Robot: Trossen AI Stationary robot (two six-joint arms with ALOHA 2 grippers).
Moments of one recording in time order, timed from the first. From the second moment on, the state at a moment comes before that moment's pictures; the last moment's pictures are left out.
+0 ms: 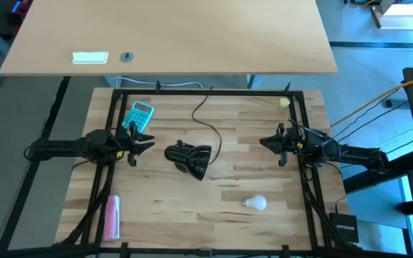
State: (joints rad) left arm 0.02 0.01 0.01 0.04 -0.18 -0.14; right arm -0.12 0.03 0.01 0.03 -0.03 0.26
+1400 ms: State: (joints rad) left arm 0.02 0.08 0.18 0.25 -0.05 -0.15; right arm -0.12 0.03 0.01 0.06 0.01 0.32
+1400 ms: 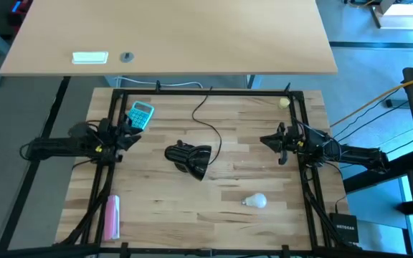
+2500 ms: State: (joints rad) left arm -0.65 1.49 1.49 -0.48 -0.33 -0.10; right arm -0.12 0.03 0.01 0.05 0.01 0.36
